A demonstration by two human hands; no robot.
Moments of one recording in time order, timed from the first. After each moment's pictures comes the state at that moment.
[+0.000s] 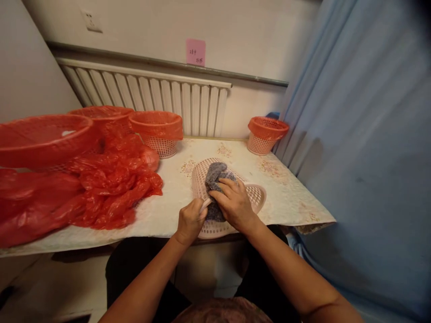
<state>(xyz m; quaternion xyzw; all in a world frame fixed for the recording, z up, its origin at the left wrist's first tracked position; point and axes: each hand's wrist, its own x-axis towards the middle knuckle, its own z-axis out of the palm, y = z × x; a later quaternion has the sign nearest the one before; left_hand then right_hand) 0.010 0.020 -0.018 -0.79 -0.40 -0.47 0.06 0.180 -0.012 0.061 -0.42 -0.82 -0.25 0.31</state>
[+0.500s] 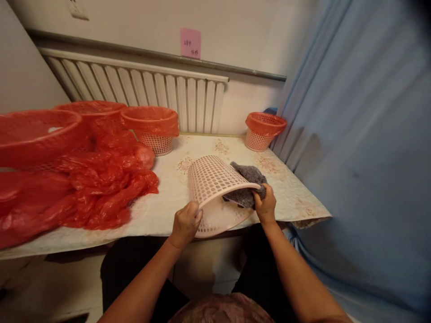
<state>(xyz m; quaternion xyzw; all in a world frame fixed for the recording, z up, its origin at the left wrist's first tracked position) 0.003 0.019 -0.032 -0.80 -0.36 -0.47 0.10 0.305 0.010 -0.047 -0.63 -0.55 -0.11 0.54</state>
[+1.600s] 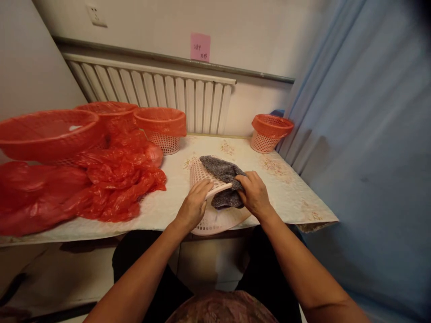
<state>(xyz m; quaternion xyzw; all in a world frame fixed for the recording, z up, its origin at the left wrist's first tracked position) -0.006 0.031 0.016 -0.85 -0.28 -0.43 -0.08 0.233 0.003 0.055 -0.50 -0.78 -0.18 0.33</state>
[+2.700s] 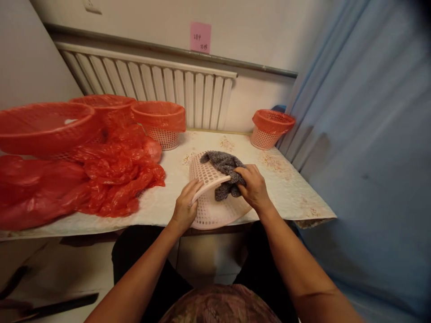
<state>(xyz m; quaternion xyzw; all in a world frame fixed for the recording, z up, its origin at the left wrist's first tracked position) -0.015 0.029 -0.013 -0.78 -0.36 -0.50 -0.11 0.230 0.009 0.059 -0.47 -0.78 -0.14 0.39</state>
